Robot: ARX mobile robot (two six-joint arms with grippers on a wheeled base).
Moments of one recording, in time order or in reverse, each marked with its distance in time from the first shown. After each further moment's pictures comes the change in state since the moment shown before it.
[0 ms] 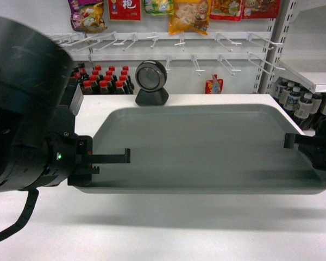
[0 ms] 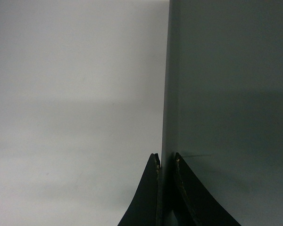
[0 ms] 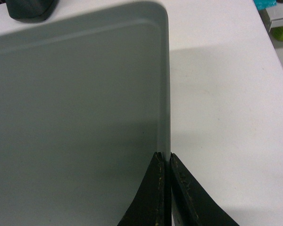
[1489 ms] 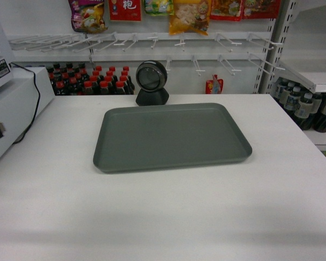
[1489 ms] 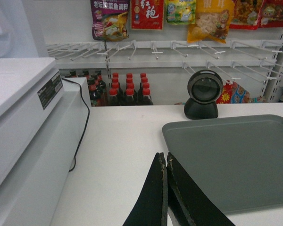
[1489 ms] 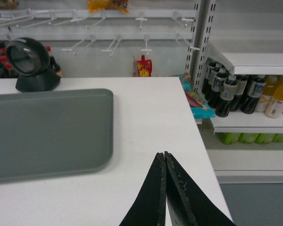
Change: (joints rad) left arm 0.285 -0.213 -0.544 1.125 0.278 0.275; right arm -0.038 -0.048 -0.375 0.784 0.121 -0.244
